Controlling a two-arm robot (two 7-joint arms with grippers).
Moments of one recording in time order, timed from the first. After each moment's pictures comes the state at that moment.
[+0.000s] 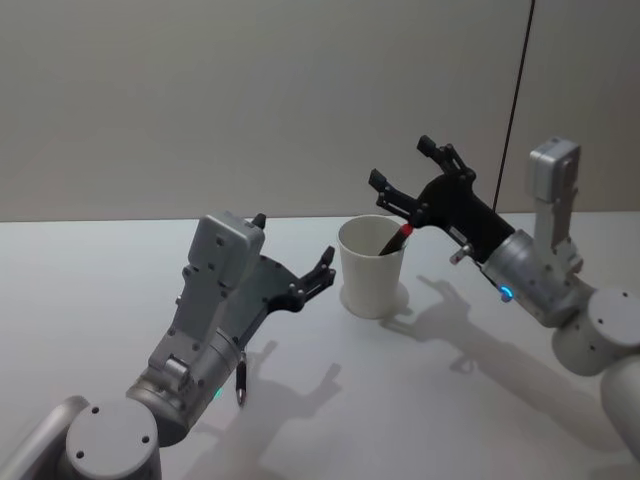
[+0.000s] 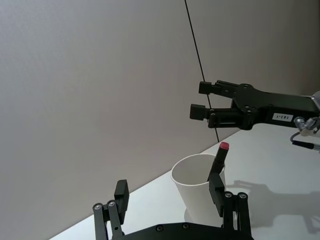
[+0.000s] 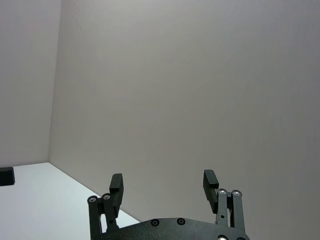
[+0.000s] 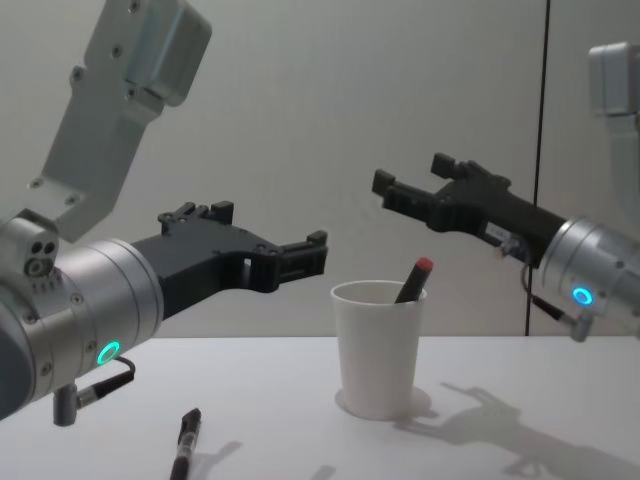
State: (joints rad) left arm -0.24 0.38 0.45 -1.63 -0.20 0.01 -0.01; right arm 0.72 0.05 -0.26 -0.67 0.30 -0.57 0.66
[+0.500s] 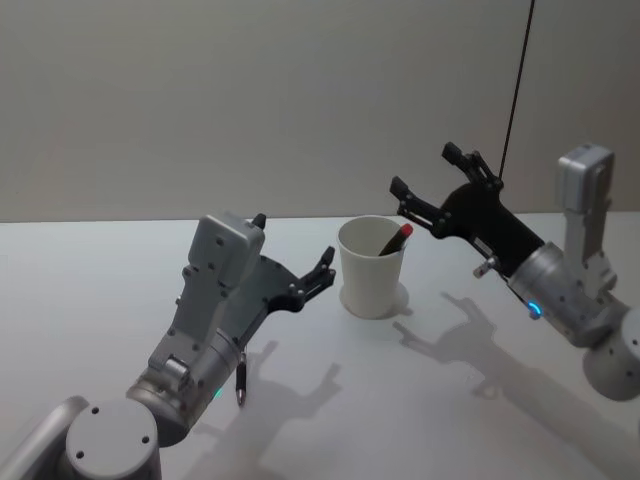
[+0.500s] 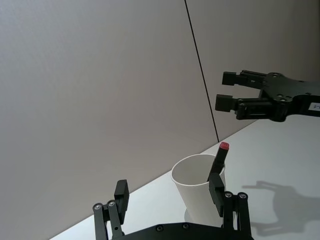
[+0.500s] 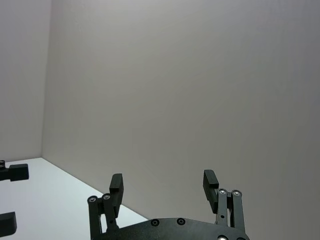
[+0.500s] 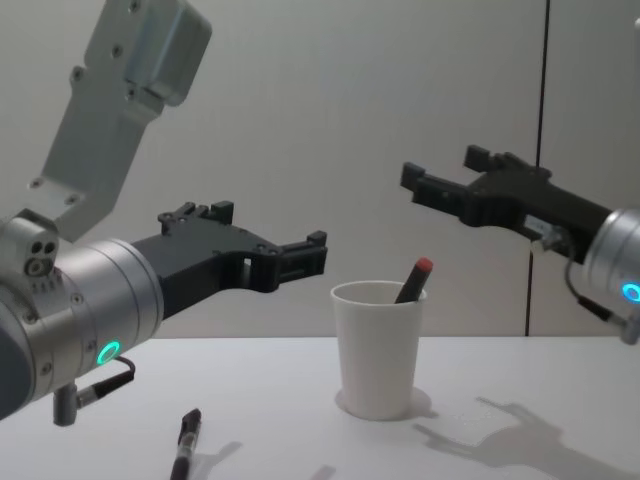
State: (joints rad) left arm -0.24 0.38 0.45 -1.63 -0.20 0.01 -0.01; right arm 0.53 0.13 -0.25 -1.04 0.27 -0.40 0.56
